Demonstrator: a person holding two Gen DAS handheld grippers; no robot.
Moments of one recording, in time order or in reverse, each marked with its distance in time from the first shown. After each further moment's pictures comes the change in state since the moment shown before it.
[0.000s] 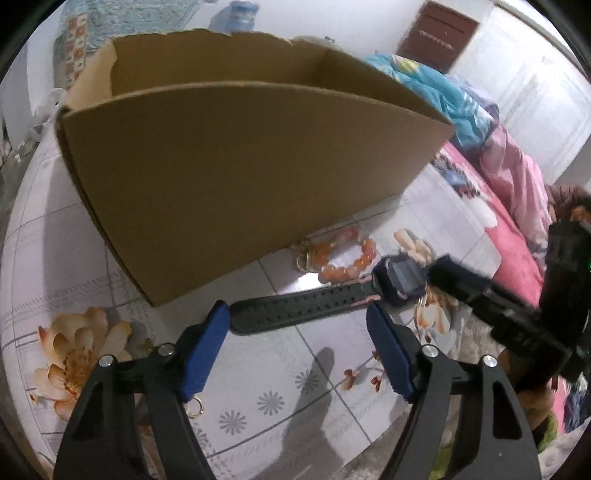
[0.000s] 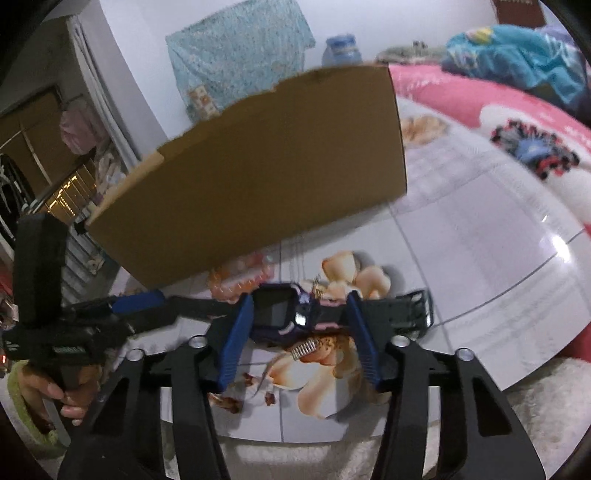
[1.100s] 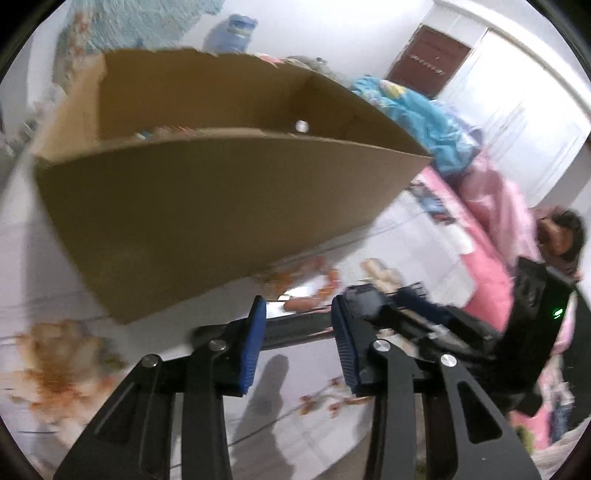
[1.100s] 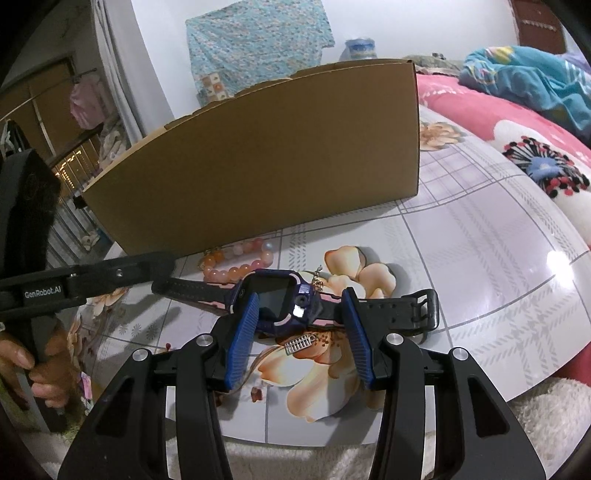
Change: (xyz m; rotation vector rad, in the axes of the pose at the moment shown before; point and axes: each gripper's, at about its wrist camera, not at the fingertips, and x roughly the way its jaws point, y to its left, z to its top) left arm -0.009 -0.017 0.005 -0.019 -0.078 -0.029; right arm 0.000 0.012 -0.010 -0.113 -0.020 -0.019
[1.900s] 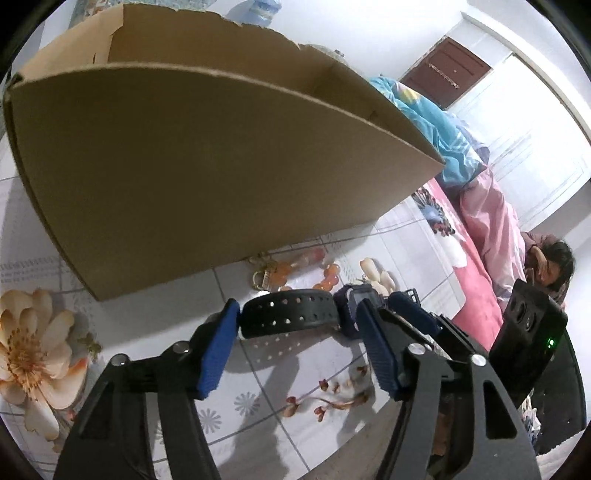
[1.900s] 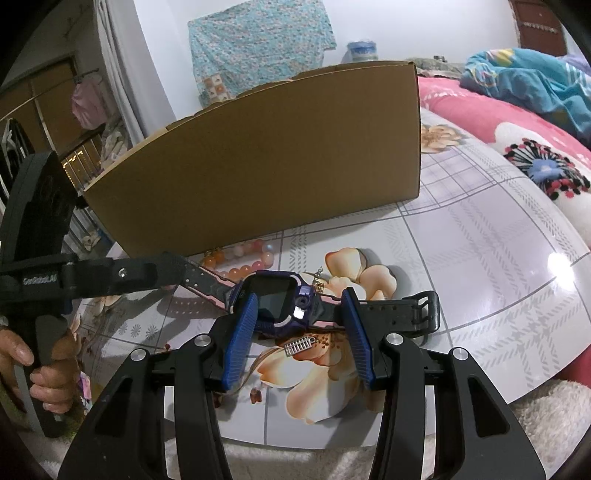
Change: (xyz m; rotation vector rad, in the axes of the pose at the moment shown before) left arm 0.018 0.018 0.000 -0.151 0.048 -0.108; right arm 0.002 -0.002 0.000 -0.007 -0.011 0.006
